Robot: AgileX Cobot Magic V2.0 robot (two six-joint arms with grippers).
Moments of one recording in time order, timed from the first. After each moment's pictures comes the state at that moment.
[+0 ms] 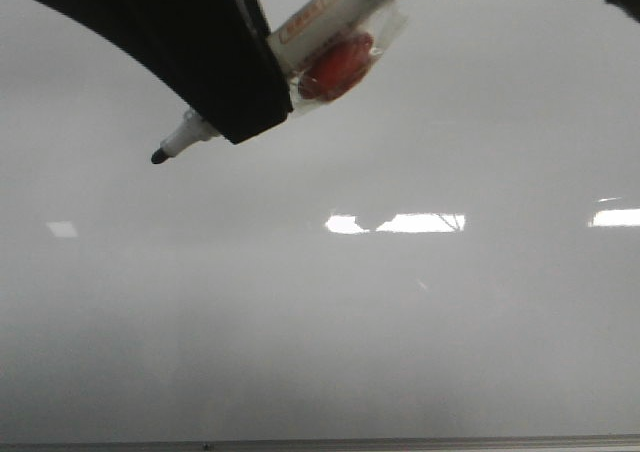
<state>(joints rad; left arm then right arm) -0.88 1.34 -1.19 -0.25 1.01 0.78 0.52 1.03 -1.01 0.54 1.05 -0.89</state>
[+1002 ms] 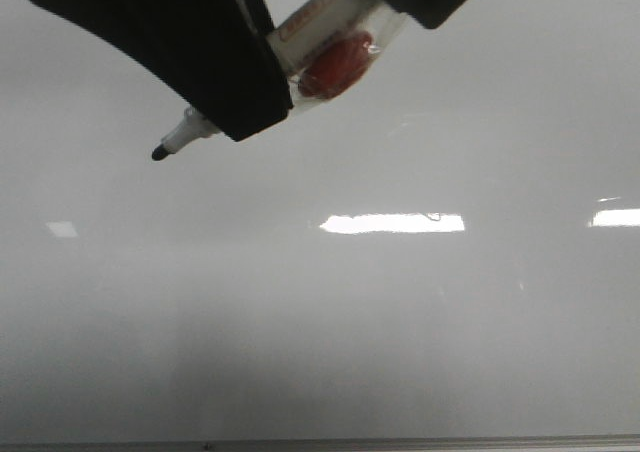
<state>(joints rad) -0.88 1.34 -1.19 -0.23 0.98 0.78 0.65 1.16 -1.08 0.54 0.94 -0.88</state>
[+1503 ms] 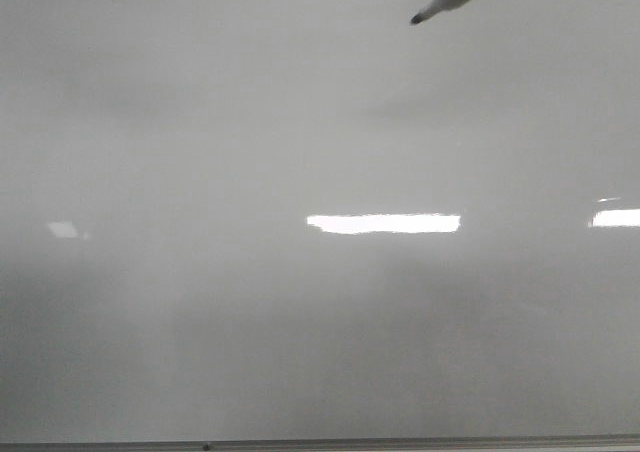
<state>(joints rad) -0.56 1.01 -1.13 -0.24 0.91 0.50 0.36 0.97 -1.02 0.33 0.83 -0.40</state>
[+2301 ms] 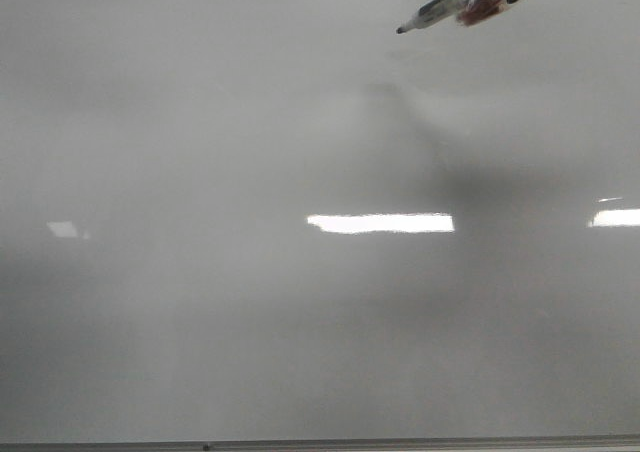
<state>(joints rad) -0.51 0.99 -1.08 -0.27 0.85 0.47 0.34 1.20 -0.97 0.36 0.41 -0.35</state>
